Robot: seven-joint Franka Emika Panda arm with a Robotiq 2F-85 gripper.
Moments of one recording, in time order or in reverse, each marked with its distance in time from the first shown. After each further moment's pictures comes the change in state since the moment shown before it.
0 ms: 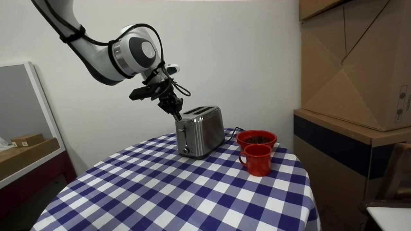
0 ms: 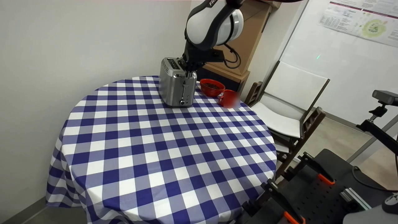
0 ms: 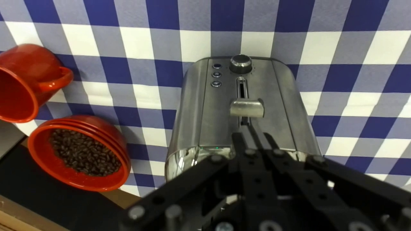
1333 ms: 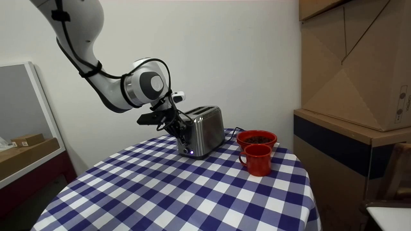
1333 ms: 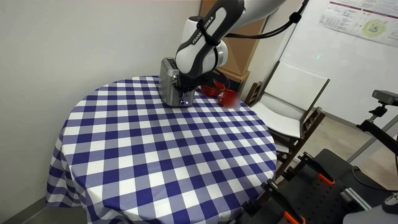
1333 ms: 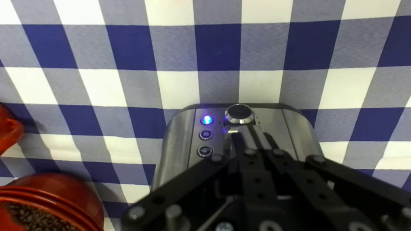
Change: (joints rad) arm 0.003 0.242 0.000 0.158 0.089 0.025 -0.004
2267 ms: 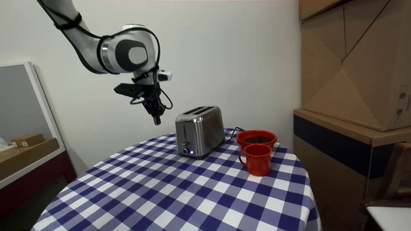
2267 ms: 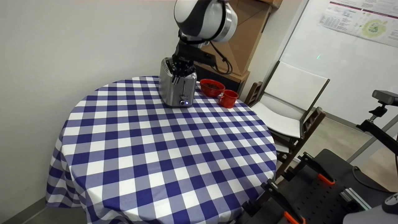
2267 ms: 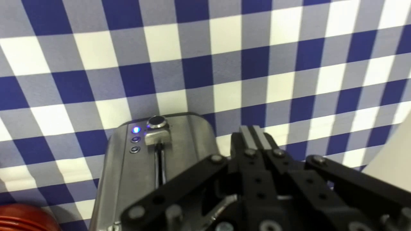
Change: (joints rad) arm -0.136 -0.280 0.228 -0.181 0.229 -0.106 -0.156
